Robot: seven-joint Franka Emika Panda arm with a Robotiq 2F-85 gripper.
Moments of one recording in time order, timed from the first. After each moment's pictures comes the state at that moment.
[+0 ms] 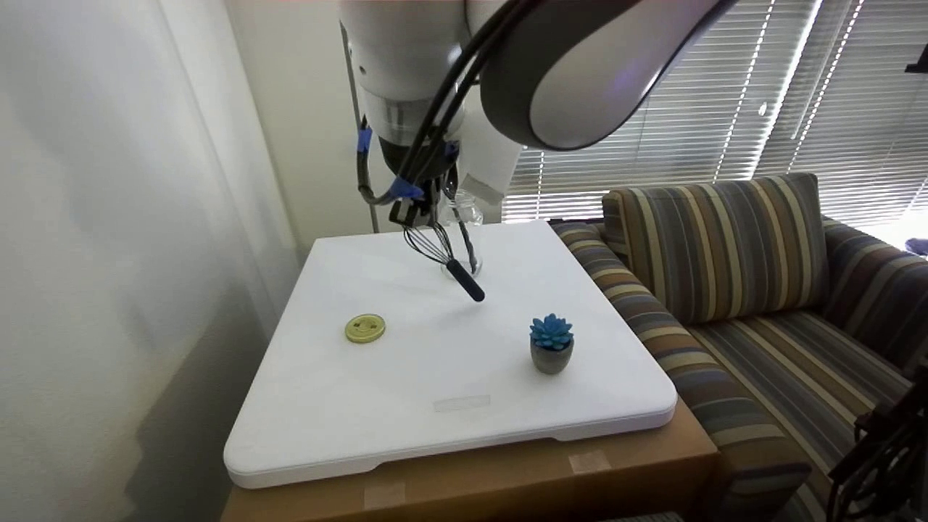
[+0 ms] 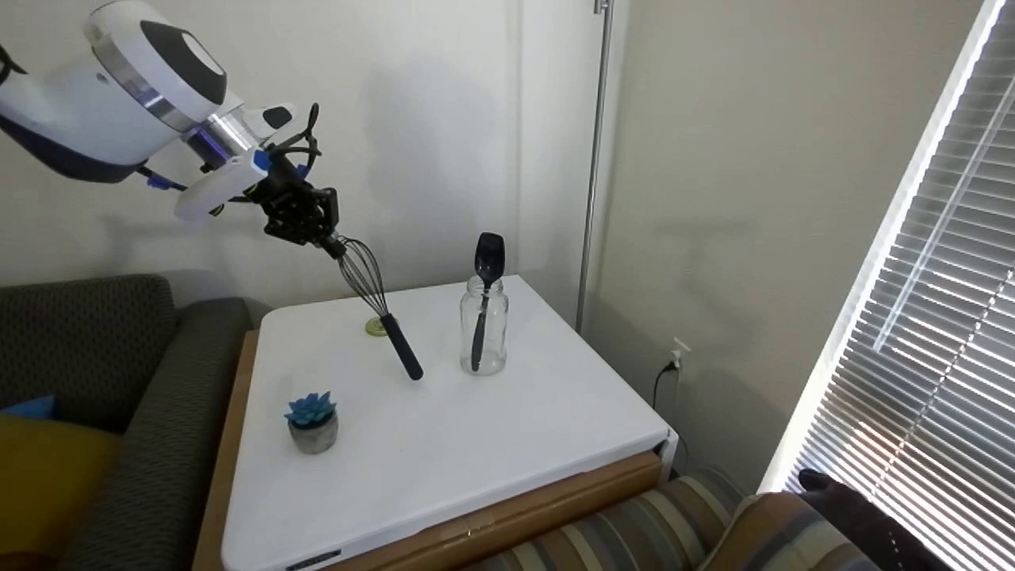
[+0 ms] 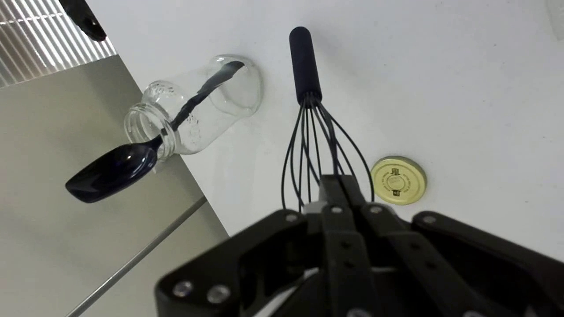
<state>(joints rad) 0.40 0.56 0.00 -1.75 -0.82 2.47 0.49</state>
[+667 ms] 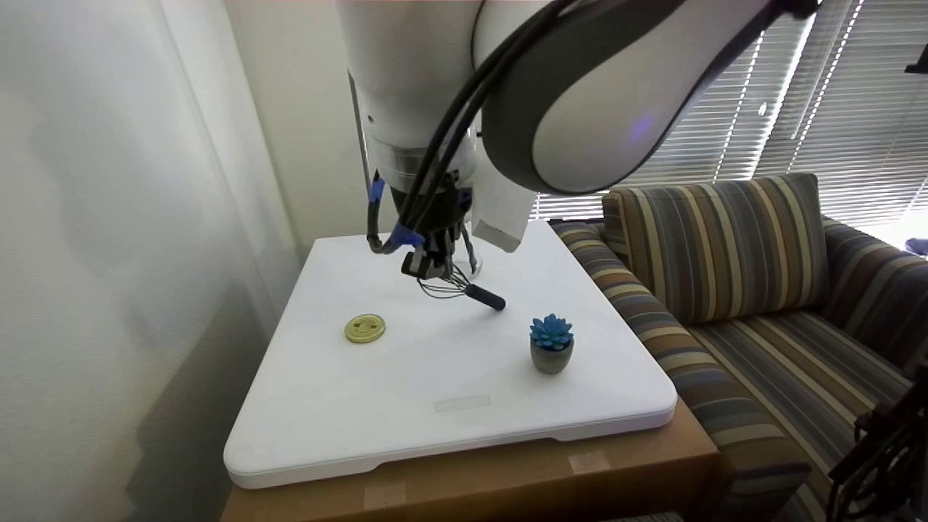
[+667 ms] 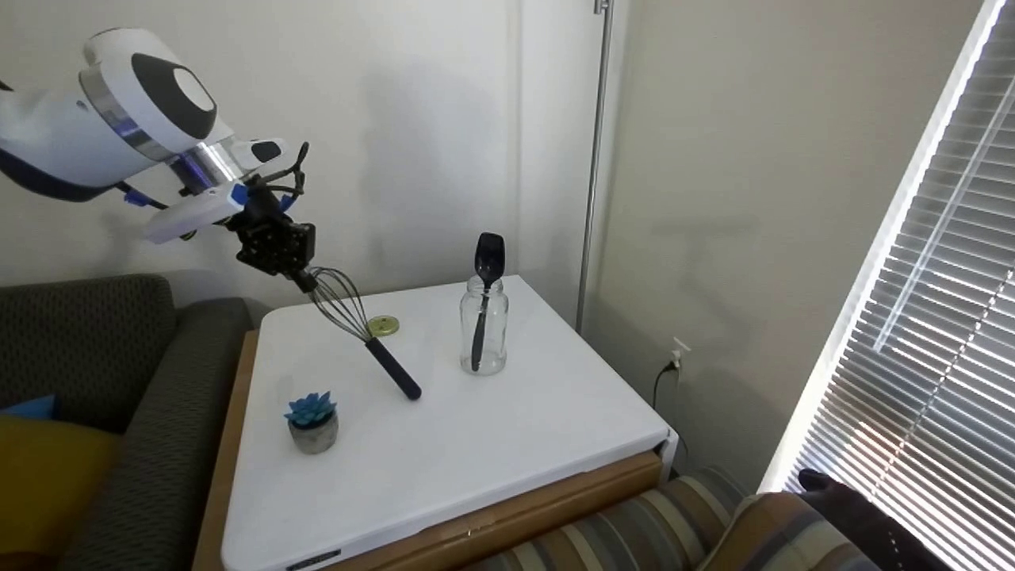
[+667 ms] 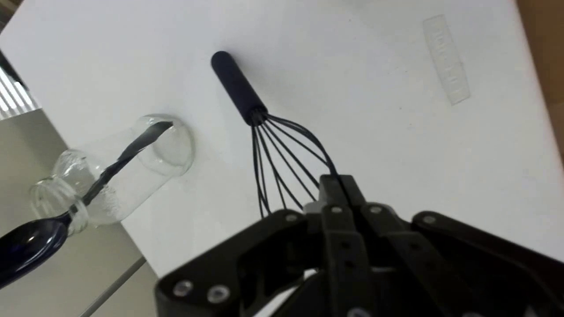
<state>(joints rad) 0.39 0.58 0.05 -1.82 -0.67 2.47 0.43</state>
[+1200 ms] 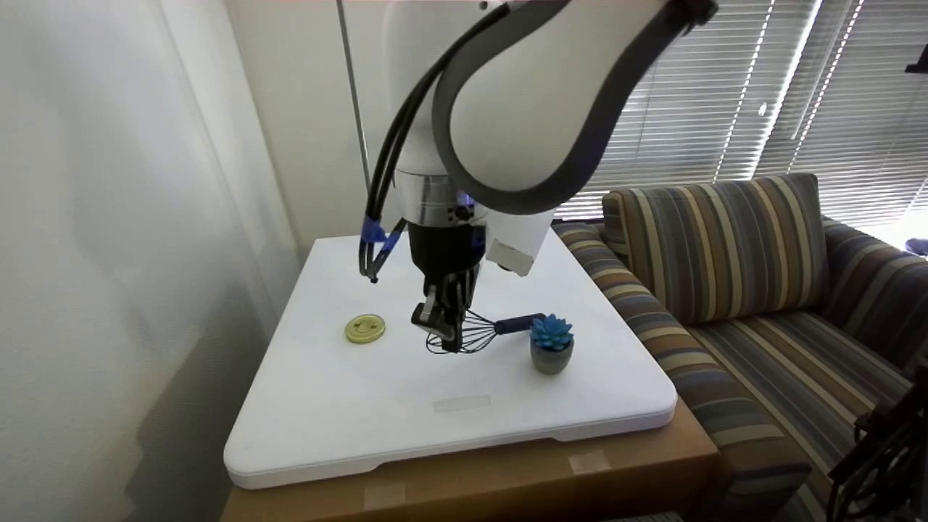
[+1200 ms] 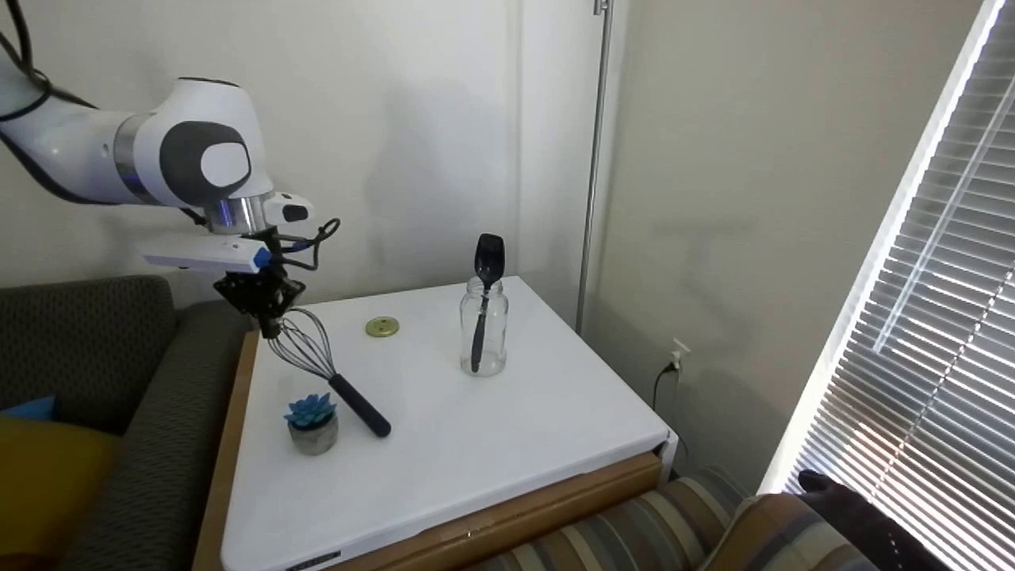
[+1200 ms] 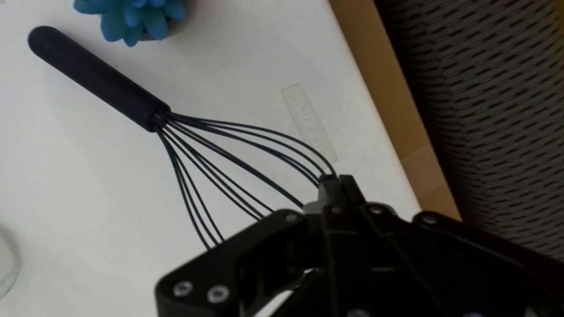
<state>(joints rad) 0.24 0.67 0.18 -1.81 -0.17 2.48 0.02</state>
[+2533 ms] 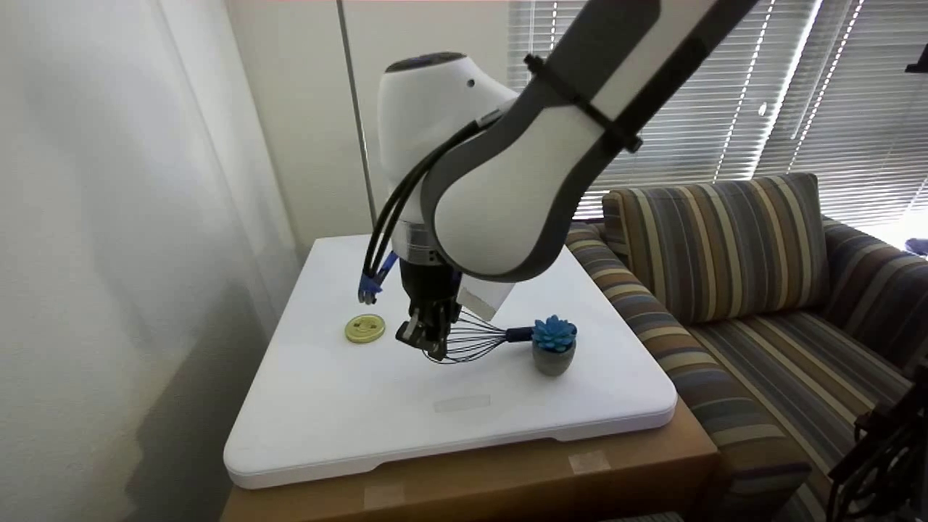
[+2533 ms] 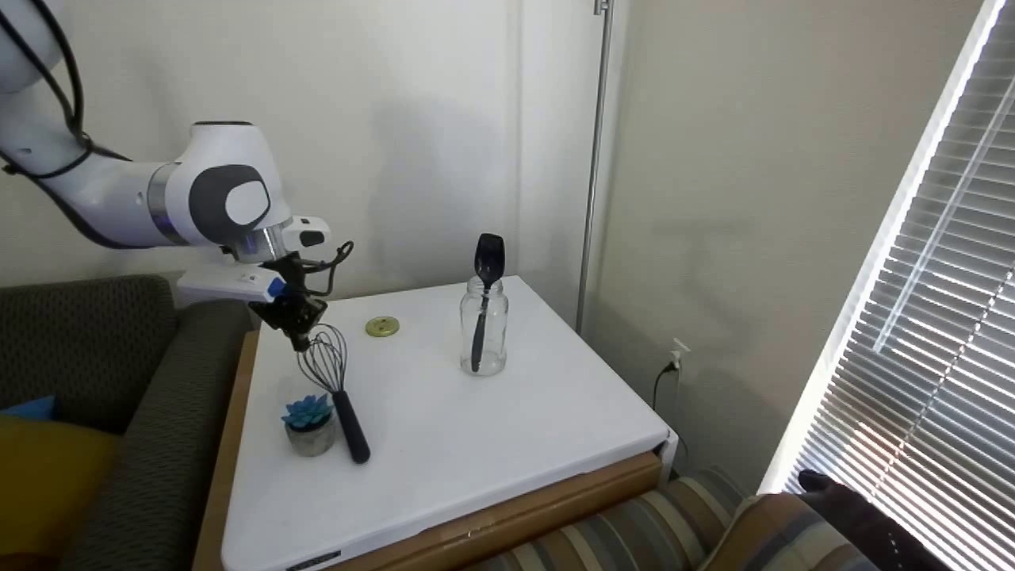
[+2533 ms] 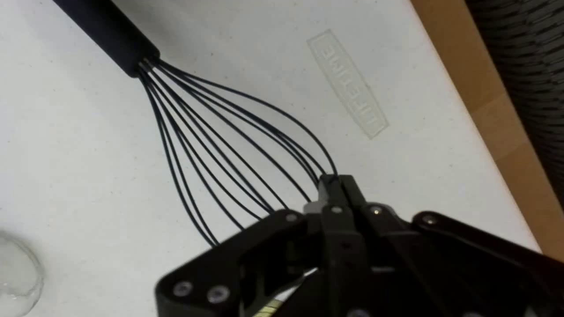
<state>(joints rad) 0.37 0.81 0.03 -1.71 -0.16 2.60 0.16</state>
